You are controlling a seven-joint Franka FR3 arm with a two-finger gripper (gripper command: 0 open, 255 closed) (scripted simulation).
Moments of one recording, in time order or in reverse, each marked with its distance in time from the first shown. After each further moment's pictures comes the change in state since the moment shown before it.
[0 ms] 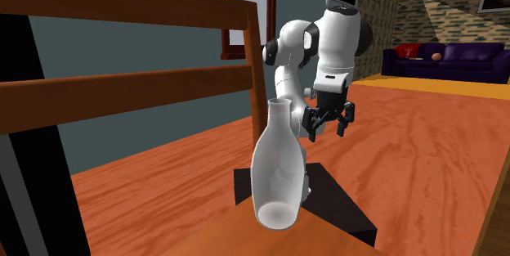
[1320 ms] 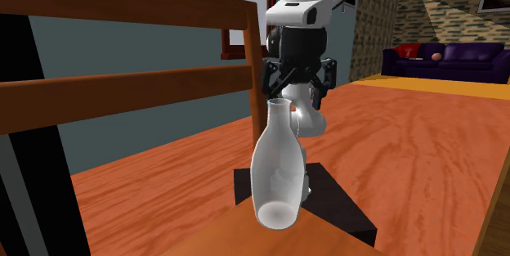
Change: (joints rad) arm -0.074 0.587 -0.178 0.820 -0.095 -0.241 -0.202
